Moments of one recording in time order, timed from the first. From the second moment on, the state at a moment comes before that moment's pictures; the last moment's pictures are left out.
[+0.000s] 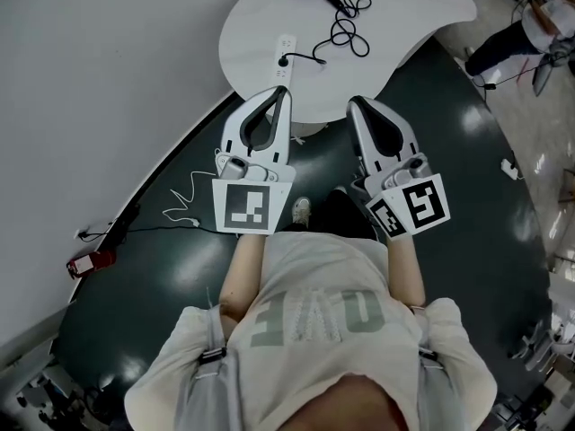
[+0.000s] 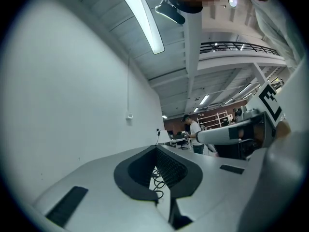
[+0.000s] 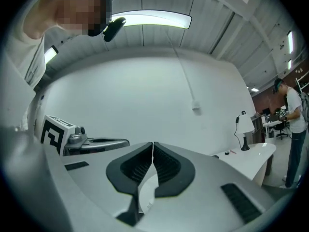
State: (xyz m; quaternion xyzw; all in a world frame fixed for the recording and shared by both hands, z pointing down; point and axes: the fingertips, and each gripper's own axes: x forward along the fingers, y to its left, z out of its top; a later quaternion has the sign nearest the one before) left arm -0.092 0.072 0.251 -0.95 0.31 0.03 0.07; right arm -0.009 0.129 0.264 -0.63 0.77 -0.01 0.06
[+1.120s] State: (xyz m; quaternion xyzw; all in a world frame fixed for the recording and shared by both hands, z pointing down) left arm -0.001 -0.116 0.268 -0.87 0.48 -0.01 0.09; right arm 0.102 -0.092 0.302 -0.46 0.89 0.00 -0.02
